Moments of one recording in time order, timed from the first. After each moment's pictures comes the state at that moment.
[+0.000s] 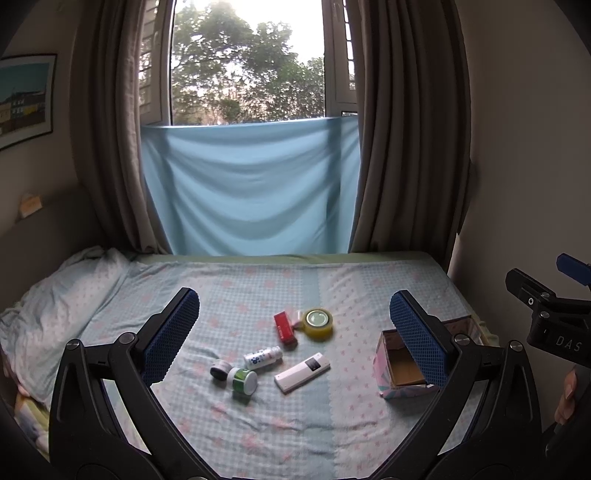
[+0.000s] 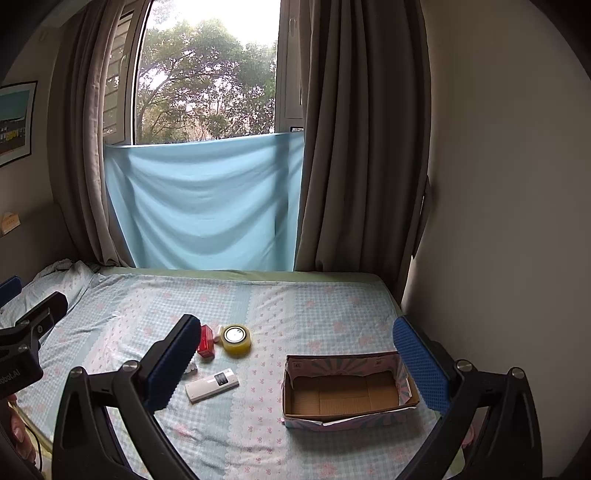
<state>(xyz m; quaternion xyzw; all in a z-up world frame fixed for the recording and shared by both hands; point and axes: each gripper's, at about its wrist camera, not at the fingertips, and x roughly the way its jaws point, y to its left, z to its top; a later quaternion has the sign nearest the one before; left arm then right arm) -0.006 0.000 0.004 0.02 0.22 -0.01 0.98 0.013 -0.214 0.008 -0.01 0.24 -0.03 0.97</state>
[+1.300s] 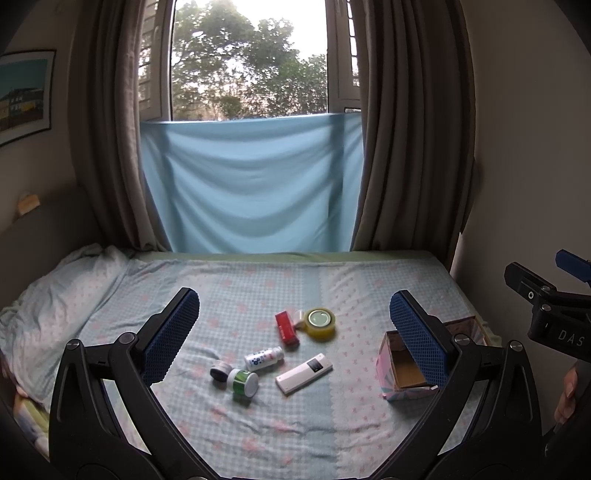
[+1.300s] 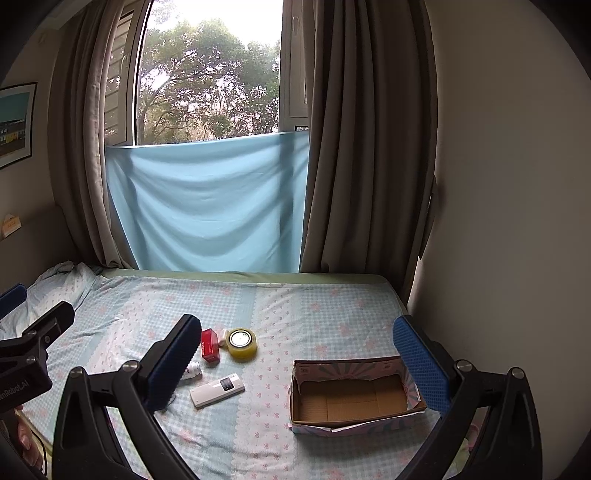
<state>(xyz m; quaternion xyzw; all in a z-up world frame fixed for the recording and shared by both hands) 0.004 0.003 -0.003 0.01 0.22 -0.01 0.97 0.020 -0.207 0.007 -0.01 0.24 -0.03 0.97</state>
